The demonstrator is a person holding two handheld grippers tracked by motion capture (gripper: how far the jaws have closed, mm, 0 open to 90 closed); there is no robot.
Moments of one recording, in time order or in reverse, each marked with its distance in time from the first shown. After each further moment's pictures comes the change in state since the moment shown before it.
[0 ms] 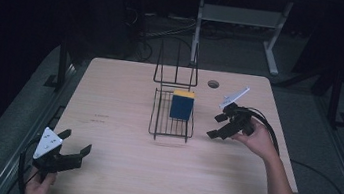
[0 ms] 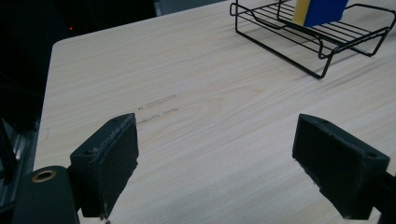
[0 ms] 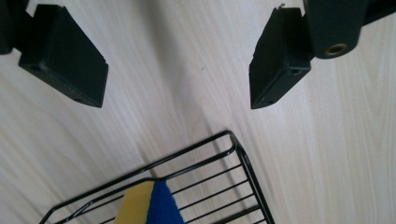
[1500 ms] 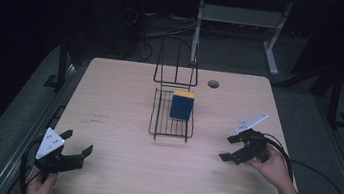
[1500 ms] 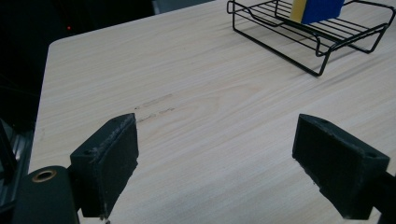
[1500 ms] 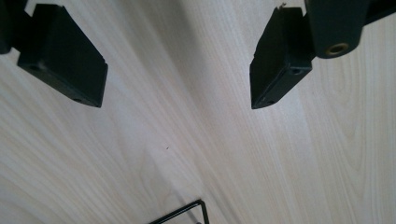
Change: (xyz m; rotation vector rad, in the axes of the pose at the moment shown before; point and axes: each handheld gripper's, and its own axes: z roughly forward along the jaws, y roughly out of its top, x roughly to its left) left arm -0.003 0.001 0.002 0.009 -0.004 0.008; right arm 0.035 -0.074 -0.011 -0.037 -0.021 0.059
